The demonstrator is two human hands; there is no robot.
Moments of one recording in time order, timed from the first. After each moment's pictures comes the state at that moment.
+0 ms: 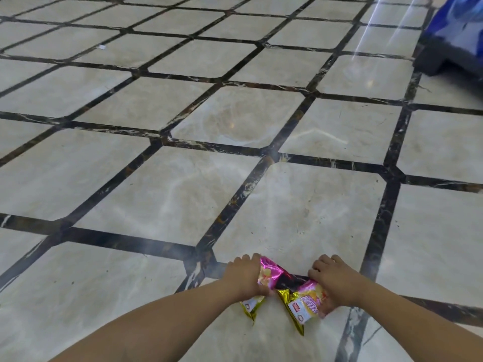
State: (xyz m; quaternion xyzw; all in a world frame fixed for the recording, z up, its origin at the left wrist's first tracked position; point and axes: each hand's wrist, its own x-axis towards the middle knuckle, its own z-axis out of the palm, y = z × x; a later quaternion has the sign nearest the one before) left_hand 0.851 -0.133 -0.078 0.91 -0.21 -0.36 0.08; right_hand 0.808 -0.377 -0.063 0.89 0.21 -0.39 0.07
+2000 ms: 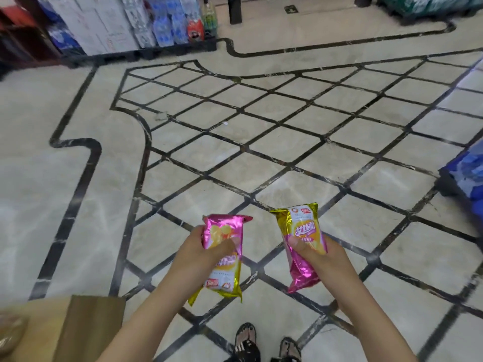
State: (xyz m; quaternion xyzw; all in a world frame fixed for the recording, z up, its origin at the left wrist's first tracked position) left_hand 0.775 0.017 0.792 0.78 0.29 -0.16 0.53; right_hand 0.805 -0.214 0.763 0.72 -0.14 -0.23 -0.64
